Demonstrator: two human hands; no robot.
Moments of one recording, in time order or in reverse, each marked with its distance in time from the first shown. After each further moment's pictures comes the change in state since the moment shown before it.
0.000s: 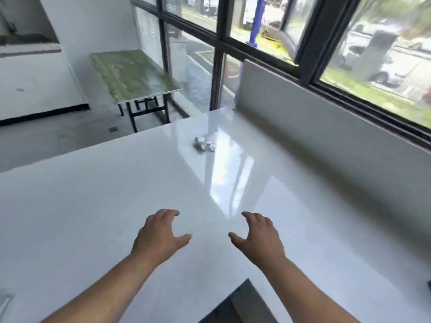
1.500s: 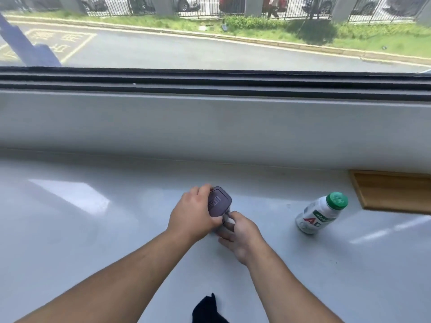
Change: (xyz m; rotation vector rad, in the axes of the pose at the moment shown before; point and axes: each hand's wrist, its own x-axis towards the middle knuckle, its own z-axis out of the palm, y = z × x) left_hand -0.061 0.592 0.366 0.197 -0.419 0.827; right_hand -0.142 0.486 -0.123 1.809 0.328 1.112
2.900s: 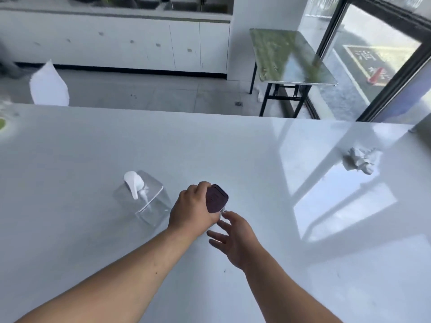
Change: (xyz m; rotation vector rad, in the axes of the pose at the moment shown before) left_hand -0.778 -0.548 -0.125 -0.210 0.815 -1.303; right_hand -0.315 0.670 0.526 -1.072 -0.844 0.363
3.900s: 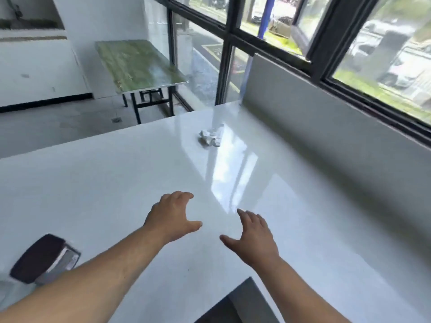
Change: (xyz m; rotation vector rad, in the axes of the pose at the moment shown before) left_hand -0.055 0.261 0.097 0.210 -0.480 0.541; right_hand -0.165 -0.017 -0.324 -1.174 0.857 -0.379
